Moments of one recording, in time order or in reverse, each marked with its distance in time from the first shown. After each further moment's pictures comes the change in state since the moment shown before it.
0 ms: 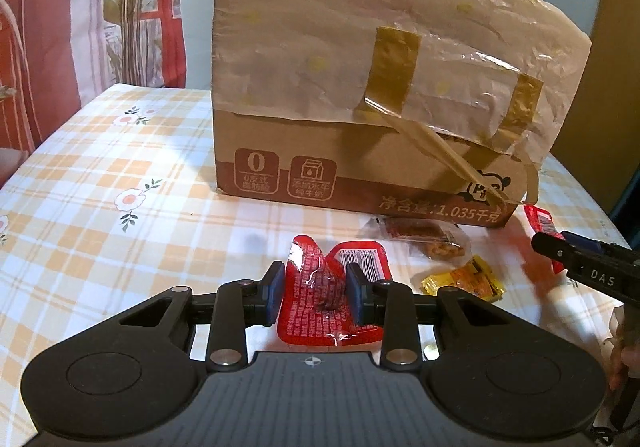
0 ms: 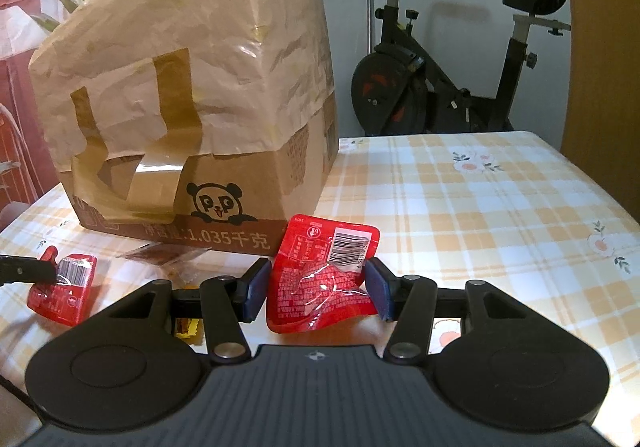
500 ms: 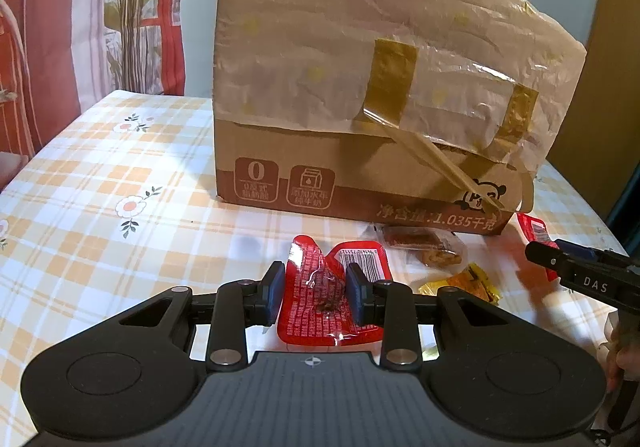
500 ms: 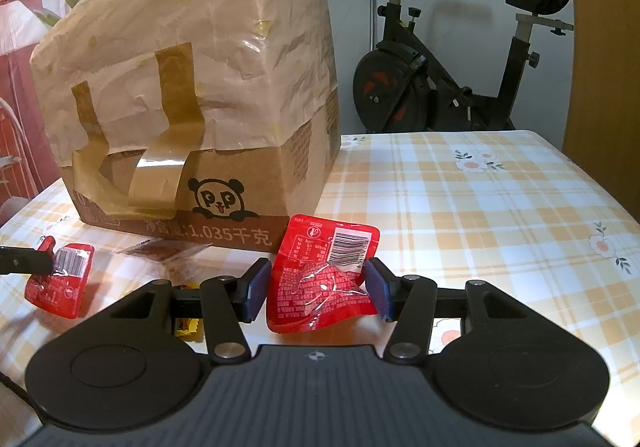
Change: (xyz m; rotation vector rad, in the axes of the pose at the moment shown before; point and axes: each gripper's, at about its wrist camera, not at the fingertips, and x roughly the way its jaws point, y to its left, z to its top) left arm -0.006 0.003 0.001 0.000 -0.025 -0.010; right arm 0.000 -0.001 0.000 -0.008 0.014 0.006
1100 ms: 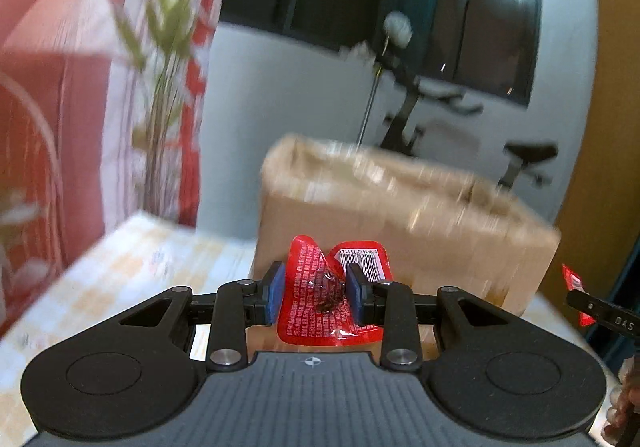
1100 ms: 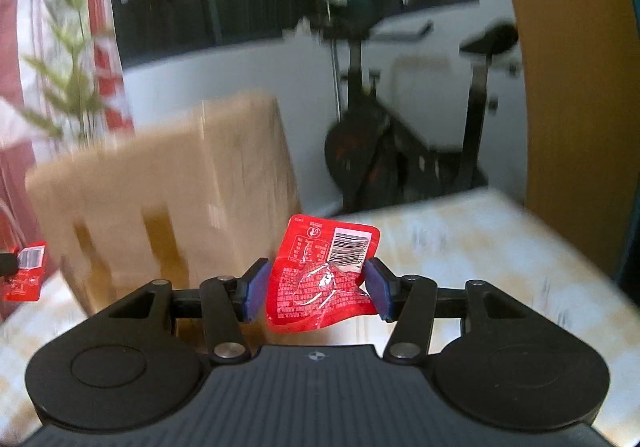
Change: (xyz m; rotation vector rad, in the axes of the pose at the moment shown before) left arm -0.080 0.015 0.087 -0.049 -0.358 -0.009; right arm -0.065 -0.020 0.065 0.111 -0.263 -0.050
